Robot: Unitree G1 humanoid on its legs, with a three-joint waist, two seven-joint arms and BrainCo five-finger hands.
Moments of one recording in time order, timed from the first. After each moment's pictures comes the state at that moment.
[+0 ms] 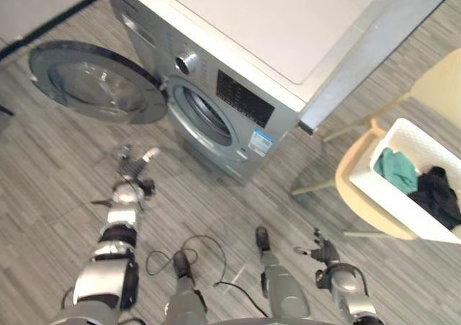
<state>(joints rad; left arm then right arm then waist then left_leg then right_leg) -0.61 0.42 0.17 0.91 -0.16 -0.06 0.25 0.07 -0.17 -0.03 0.67 0.08 -0.06 -0.04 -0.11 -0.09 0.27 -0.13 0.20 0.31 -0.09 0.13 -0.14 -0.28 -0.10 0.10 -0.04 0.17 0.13</state>
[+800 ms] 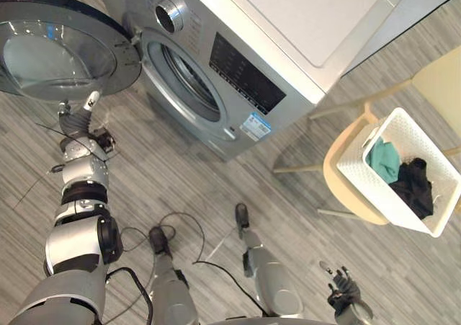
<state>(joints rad) -0.86 0.57 0.37 0.99 -0.26 -0.01 0.26 0.14 -0.06 -0.28 0.79 0.51 -0.07 -0.07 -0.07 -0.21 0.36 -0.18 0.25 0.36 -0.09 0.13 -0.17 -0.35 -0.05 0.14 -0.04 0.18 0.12</state>
